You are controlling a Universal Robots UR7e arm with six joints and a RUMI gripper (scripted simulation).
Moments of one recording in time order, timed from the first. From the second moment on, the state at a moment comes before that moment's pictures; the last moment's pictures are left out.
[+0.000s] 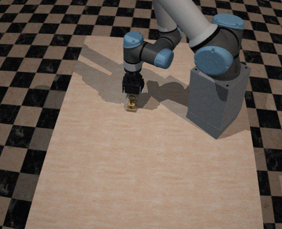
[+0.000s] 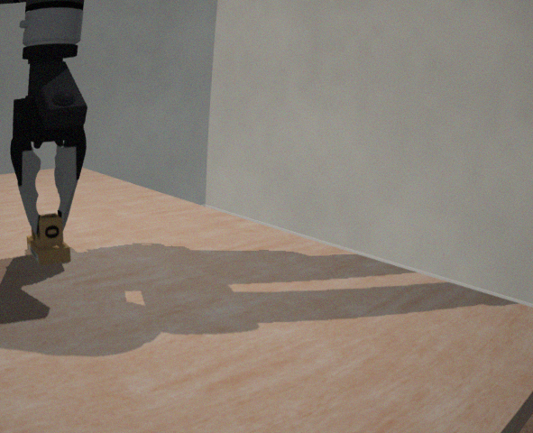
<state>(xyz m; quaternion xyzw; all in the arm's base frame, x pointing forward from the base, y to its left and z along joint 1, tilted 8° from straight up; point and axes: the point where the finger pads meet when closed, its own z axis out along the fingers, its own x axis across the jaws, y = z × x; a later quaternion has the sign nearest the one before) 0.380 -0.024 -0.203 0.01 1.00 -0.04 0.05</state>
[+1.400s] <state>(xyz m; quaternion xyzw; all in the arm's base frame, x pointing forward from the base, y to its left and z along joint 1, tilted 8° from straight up) 0.381 -0.024 -0.206 0.01 1.00 -0.04 0.05</state>
